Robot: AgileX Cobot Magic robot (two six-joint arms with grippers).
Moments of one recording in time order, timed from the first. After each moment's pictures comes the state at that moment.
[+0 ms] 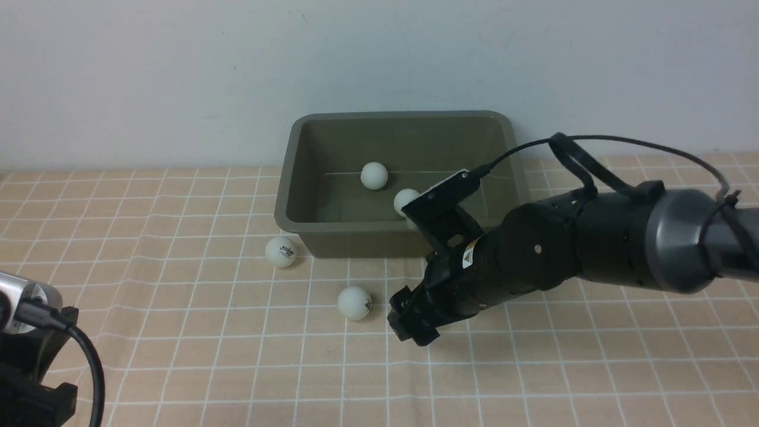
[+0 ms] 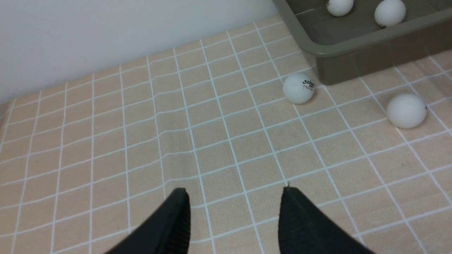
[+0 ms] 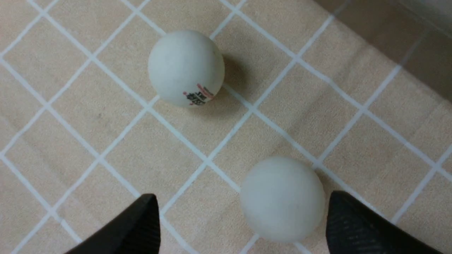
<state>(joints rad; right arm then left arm) 0.65 1.88 -1.15 0.26 0.43 -0.26 -0.11 0.57 -0.48 -0.01 0.50 0.21</state>
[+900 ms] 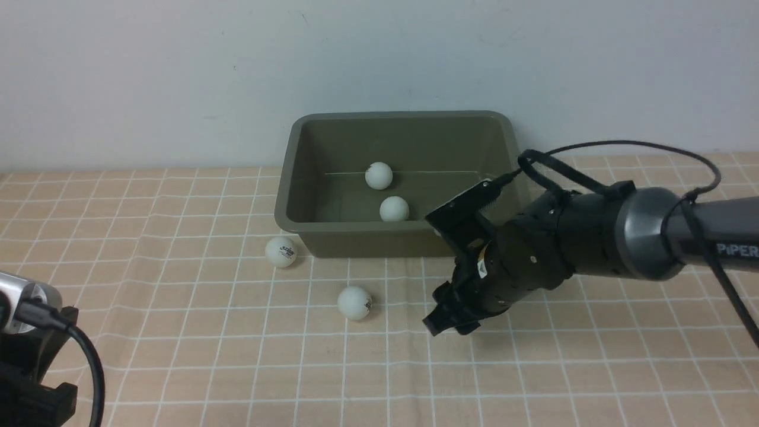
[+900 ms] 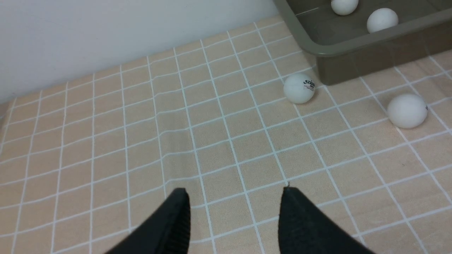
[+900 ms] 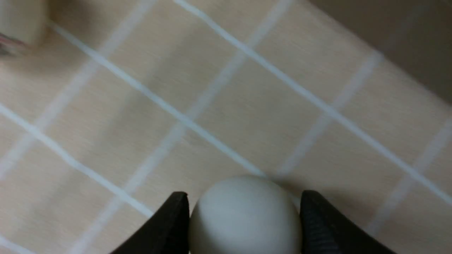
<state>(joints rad) 0.60 1.94 -1.20 -0.19 0.55 0.10 -0.11 0.57 -0.48 -0.01 0.50 0.21</state>
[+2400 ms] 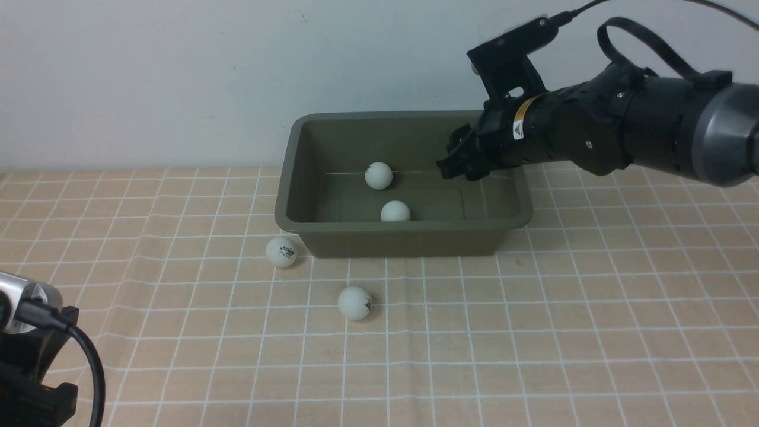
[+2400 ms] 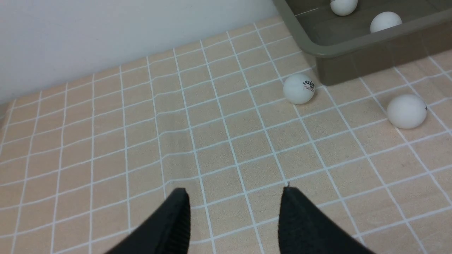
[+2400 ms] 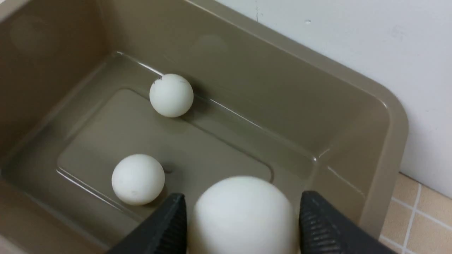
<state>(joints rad) 0.47 1.88 -1.43 -0.27 0.38 0.16 -0.11 0.57 -0.48 -0.01 0.49 0.21</state>
